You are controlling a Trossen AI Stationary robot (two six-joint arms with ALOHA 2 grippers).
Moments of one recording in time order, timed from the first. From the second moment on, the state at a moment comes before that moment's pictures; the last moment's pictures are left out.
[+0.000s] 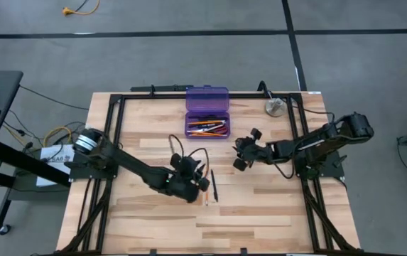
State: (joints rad) left arm -0.38 1.83 1.11 -0.15 -0.94 -0.94; right arm 0.09 1.44 0.50 0.13 0.58 0.21
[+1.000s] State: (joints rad) left arm -0.39 1.97 1.33 -0.62 -0.75 -1.62; right arm 0.15 1.44 0.50 -0.05 0.57 0.15
